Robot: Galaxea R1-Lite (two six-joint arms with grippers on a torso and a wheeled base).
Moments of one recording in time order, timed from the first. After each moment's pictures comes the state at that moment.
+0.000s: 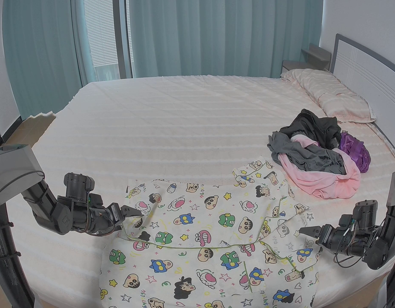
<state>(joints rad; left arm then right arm) -0.08 2.13 -0.68 -0.63 -0.43 -0.61 0.08 2.06 -0.05 -1.34 0.27 0.66</state>
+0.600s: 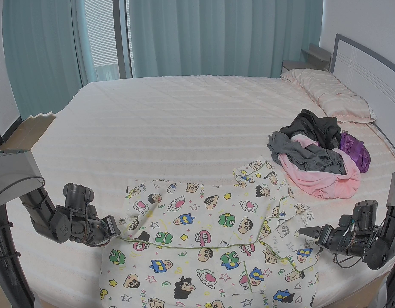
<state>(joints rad) -0.09 2.13 -0.59 -0.62 -0.23 -0.55 0.08 2.06 -0.05 -1.34 0.27 0.66</state>
